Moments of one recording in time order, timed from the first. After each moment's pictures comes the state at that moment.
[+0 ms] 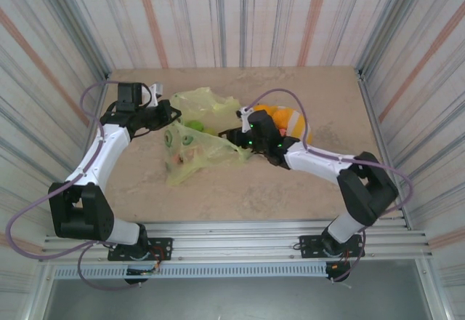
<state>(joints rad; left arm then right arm) -0.09 1.42 1.17 -0.51 0.56 -0.46 0.71 1.56 0.94 0.12 -0.08 0.44</state>
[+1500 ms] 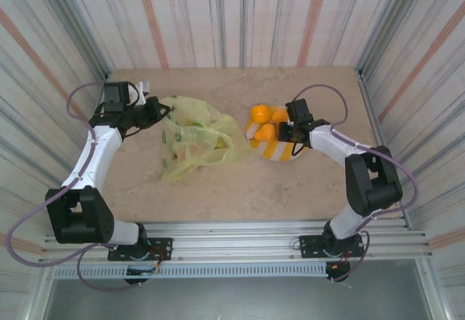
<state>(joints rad) 0.01 1.39 1.16 -0.50 0.58 -0.48 0.33 1.64 1.02 -0.35 0.08 0.36</state>
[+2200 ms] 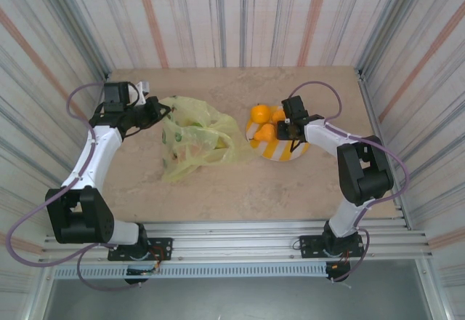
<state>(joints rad) 0.01 1.39 1.16 -0.50 0.58 -0.50 0.33 1.74 1.09 -0.37 0.13 0.30</state>
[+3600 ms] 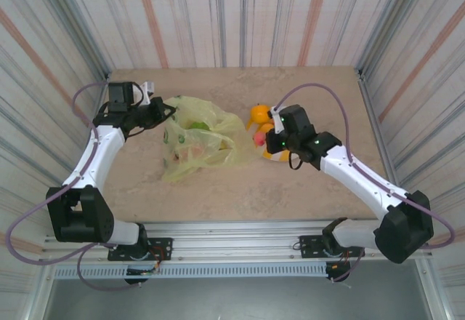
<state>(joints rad) -0.03 1.39 1.16 -0.49 0.61 -0.50 0.60 1.25 0.98 -0.48 -0.01 0.20</state>
